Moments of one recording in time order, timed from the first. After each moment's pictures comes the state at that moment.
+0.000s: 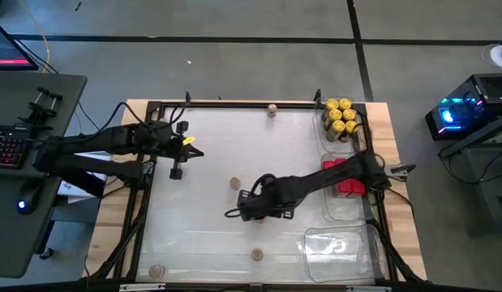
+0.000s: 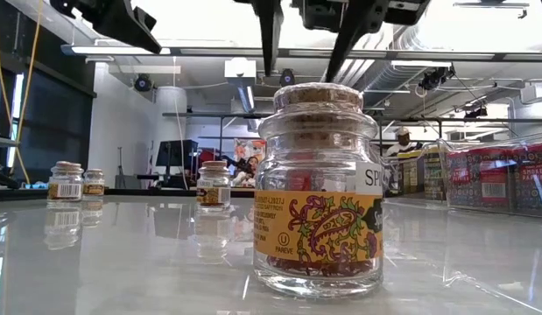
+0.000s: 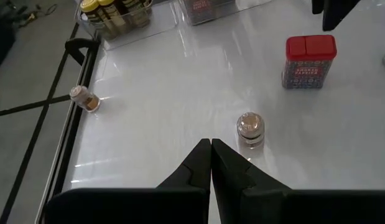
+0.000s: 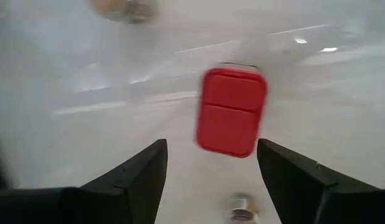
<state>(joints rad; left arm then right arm) 0.11 0.82 0.84 -0.64 -0.03 0.34 0.33 2.12 2.02 -1.23 0.15 2.06</state>
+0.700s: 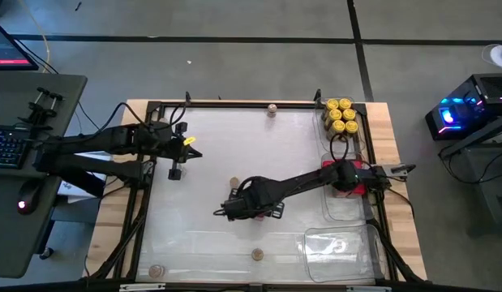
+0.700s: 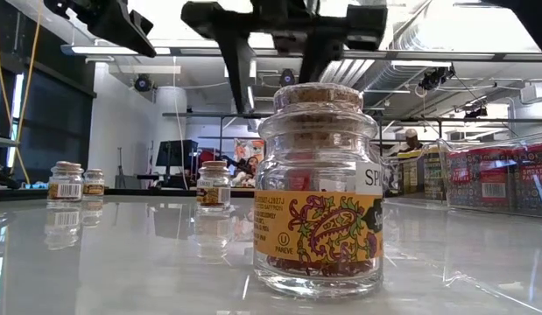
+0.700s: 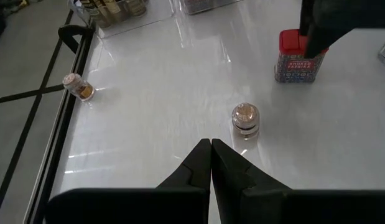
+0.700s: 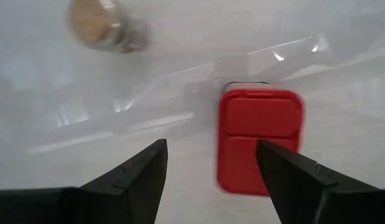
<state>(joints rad) 0.11 0.82 0.84 -0.69 -0.03 0.32 0.29 2.35 2.29 -1.39 0.19 2.09</state>
